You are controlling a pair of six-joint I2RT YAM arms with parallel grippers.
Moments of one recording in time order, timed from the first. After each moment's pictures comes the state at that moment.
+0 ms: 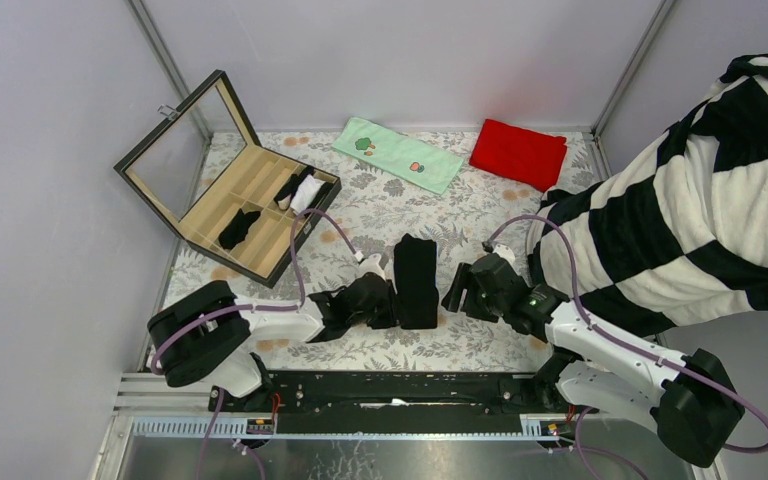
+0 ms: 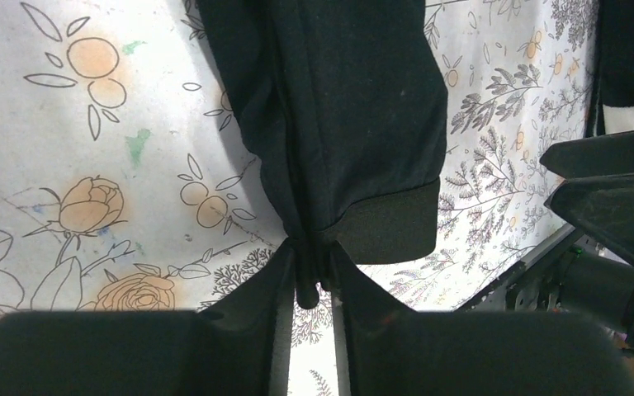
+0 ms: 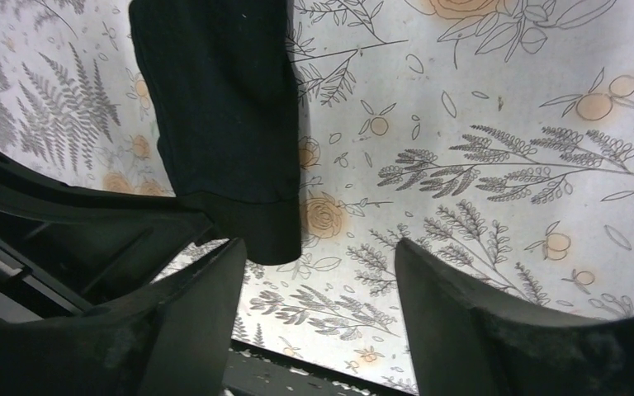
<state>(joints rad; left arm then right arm) -1.00 1.49 0.52 0.23 -0.06 -1.02 0.74 0.98 0.52 -0.43 0.11 0.91</state>
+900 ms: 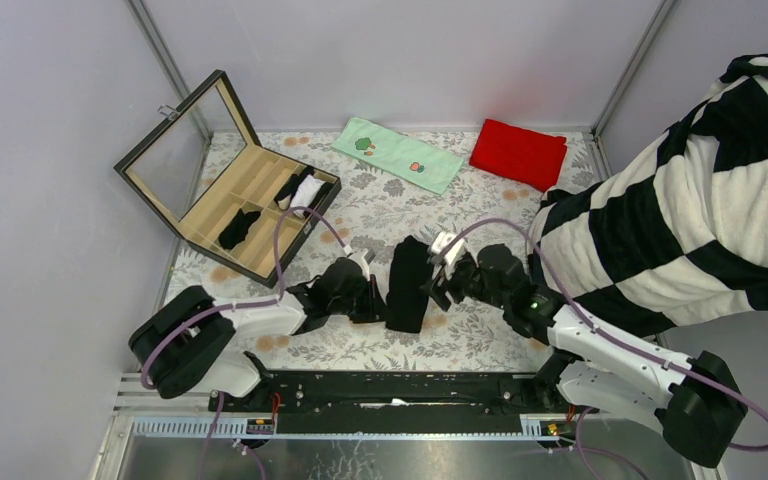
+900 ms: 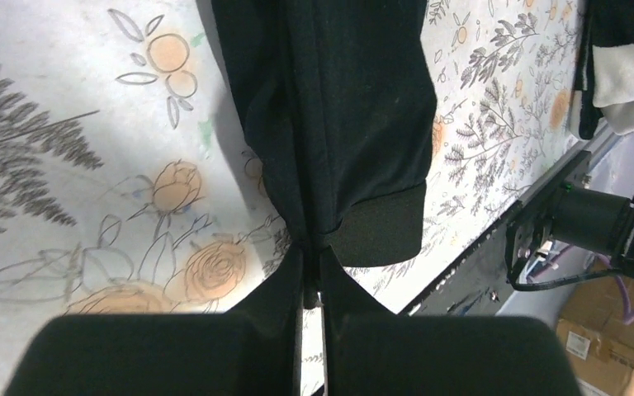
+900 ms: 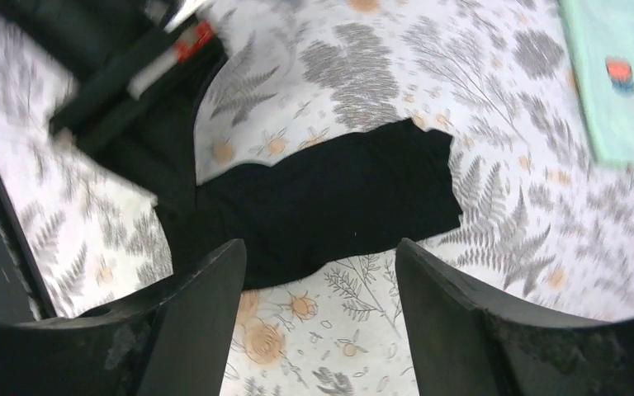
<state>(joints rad) -0.81 1.42 0.46 0.22 0.23 -0.86 0.77 0.95 0.53 0.02 -0.15 -0.13</state>
